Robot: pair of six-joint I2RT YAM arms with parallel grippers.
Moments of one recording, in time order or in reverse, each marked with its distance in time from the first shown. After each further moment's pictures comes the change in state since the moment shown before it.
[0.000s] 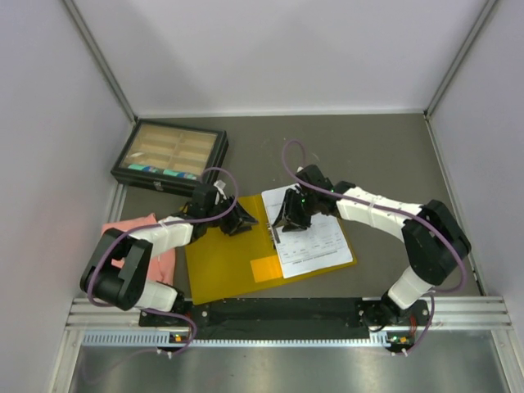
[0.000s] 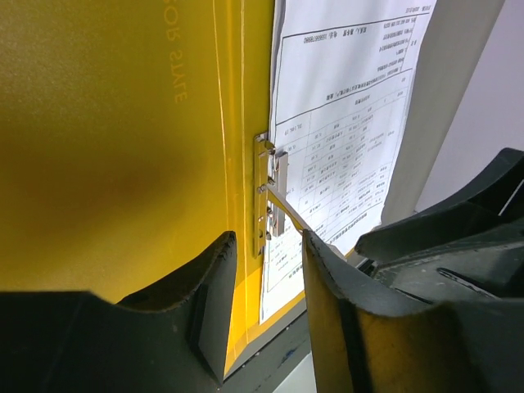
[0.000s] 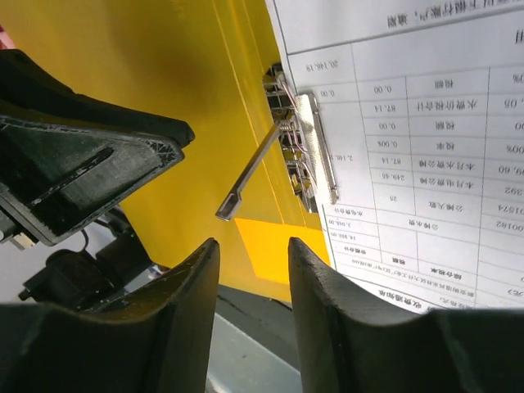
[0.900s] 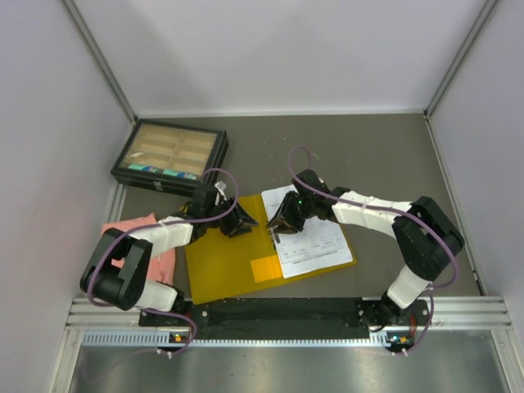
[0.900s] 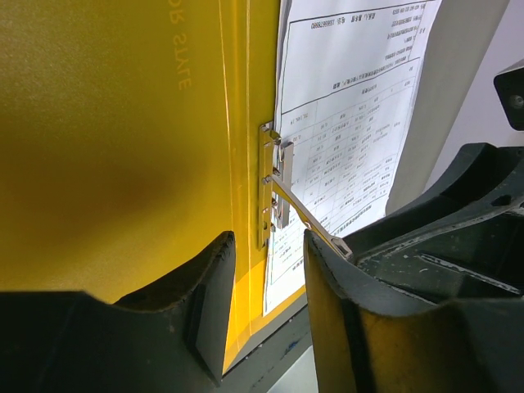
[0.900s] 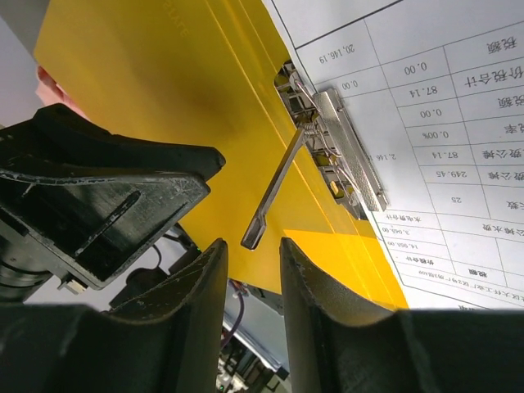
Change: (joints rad) left arm 0.000 0.000 0.000 -0.024 0.017 0.011; right arm 0.017 0.041 -0.063 0.152 -0.042 0.302
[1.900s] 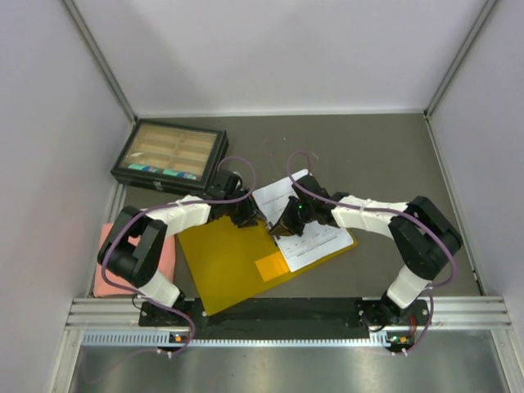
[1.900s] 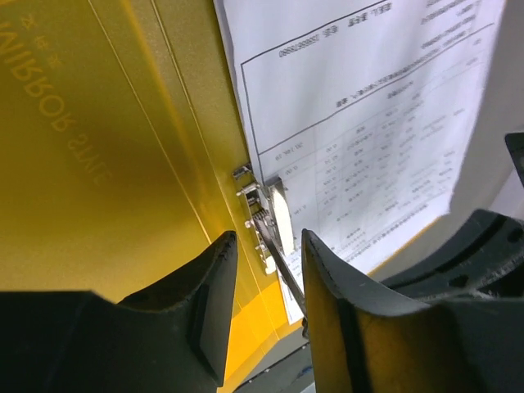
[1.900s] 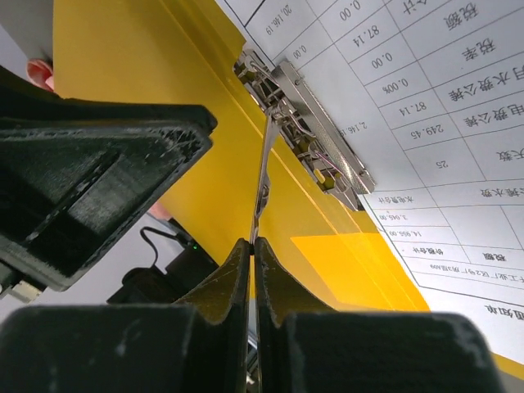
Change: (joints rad) left arm -0.095 0.159 0.259 -0.230 -0.138 0.060; right arm 0.011 0.016 -0.049 0.059 -0.005 0.026
